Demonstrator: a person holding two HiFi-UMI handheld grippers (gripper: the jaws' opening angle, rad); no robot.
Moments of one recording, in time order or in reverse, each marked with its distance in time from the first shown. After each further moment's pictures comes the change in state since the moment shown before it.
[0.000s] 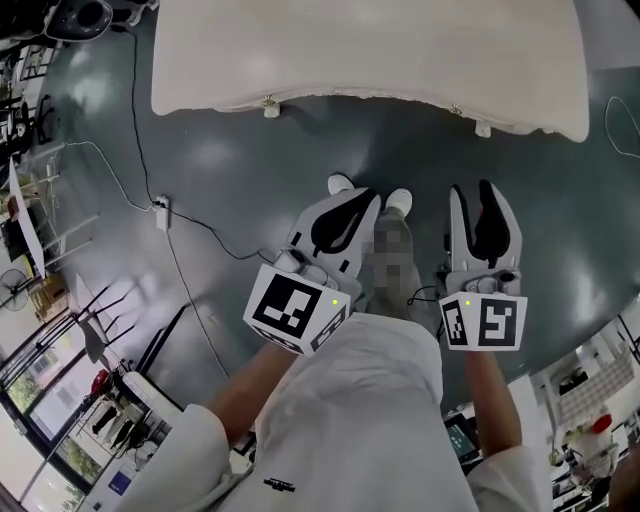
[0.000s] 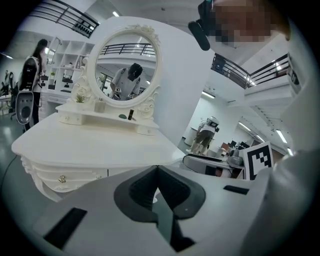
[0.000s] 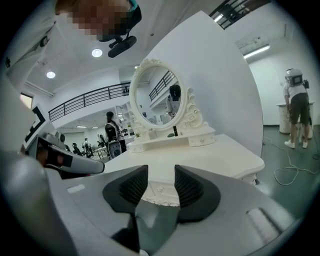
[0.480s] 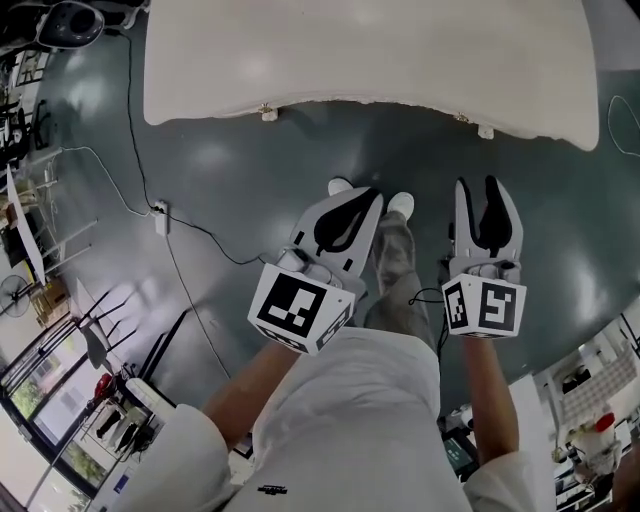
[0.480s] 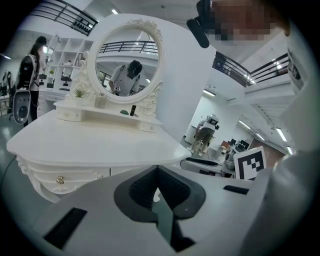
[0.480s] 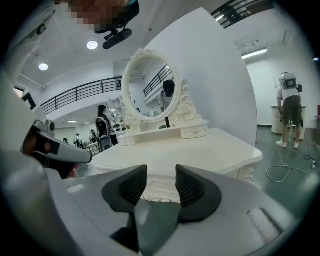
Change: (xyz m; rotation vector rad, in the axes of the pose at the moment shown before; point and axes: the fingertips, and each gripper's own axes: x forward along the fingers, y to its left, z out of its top) left arm 0.020 0.026 -0.010 0.005 0.018 -0.003; right arm 0.032 -0.023 -0.037 -0.011 0.036 -0.092
